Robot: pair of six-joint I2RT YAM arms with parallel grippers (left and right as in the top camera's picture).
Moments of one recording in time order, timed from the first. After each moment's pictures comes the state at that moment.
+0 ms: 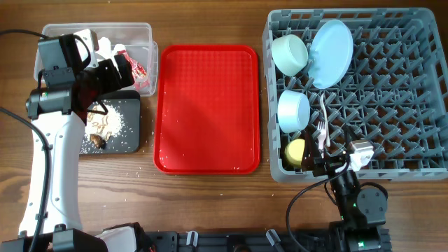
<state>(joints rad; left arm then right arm) 0.16 1.43 1.27 -0.70 0.15 -0.15 0.09 0.02 0.01 0.01 -0.10 0.15</state>
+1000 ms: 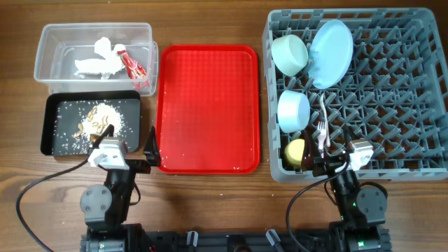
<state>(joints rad) 0.05 0.17 0.11 0.01 0.16 -0.13 0.09 0.02 0.01 0.00 -0.10 0.15</state>
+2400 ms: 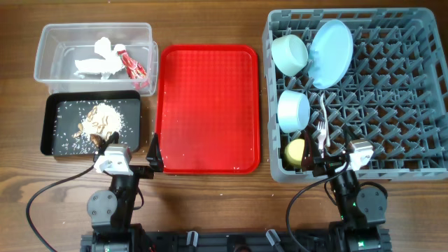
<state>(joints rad) 0.05 0.01 0.01 -0.06 0.16 -0.14 0.09 0.02 0.01 0.00 -0.10 0.15</state>
